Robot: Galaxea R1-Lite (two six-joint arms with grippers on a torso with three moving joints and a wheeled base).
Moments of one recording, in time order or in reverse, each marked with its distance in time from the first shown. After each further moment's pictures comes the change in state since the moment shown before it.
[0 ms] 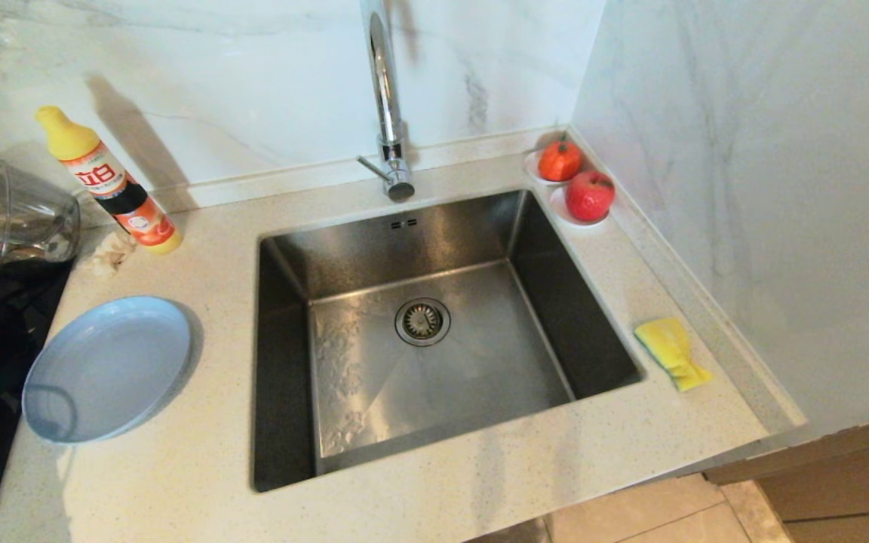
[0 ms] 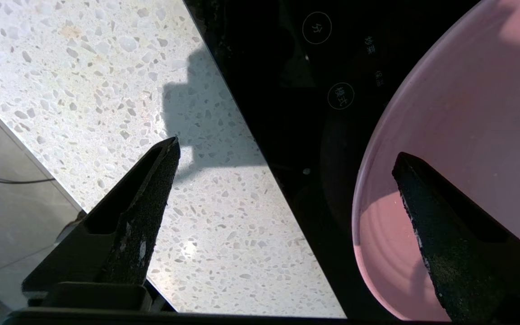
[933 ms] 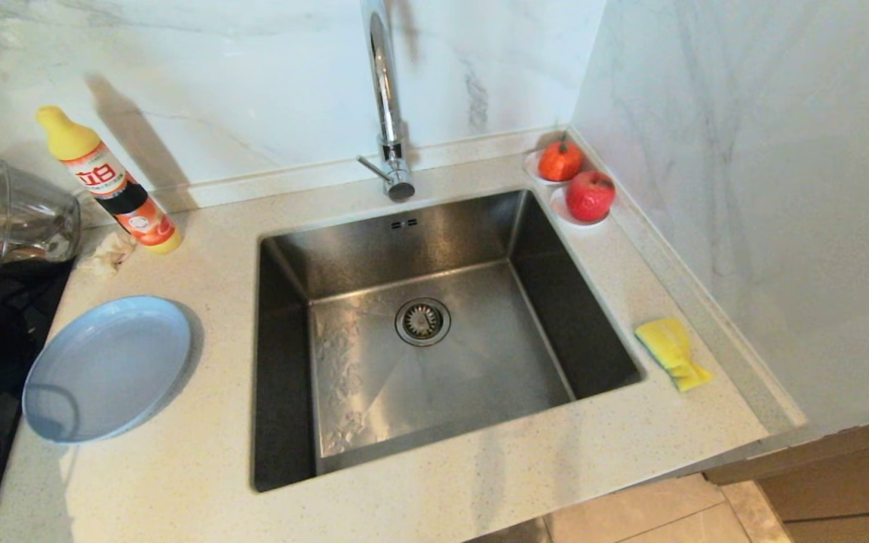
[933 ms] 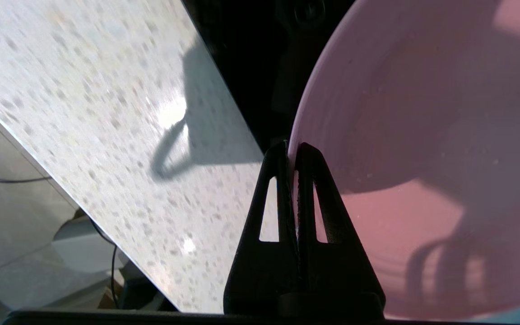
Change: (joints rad) left arm -0.001 -0.013 0.016 0.025 -0.018 0.024; right arm 0.000 0.000 0.001 0.000 0.000 -0.001
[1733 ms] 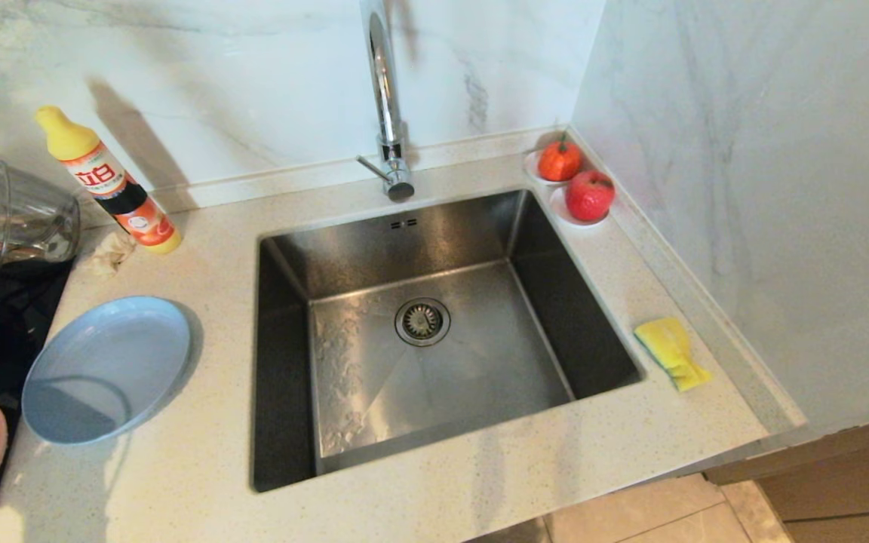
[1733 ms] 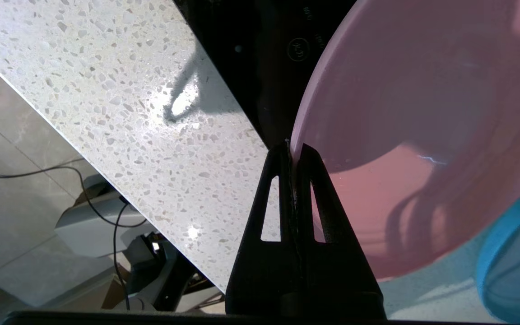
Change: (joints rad) left arm 0.004 -0.183 0.054 0.142 -0.060 0.071; right arm 0.000 0.000 0.000 0.000 -0.001 0.000
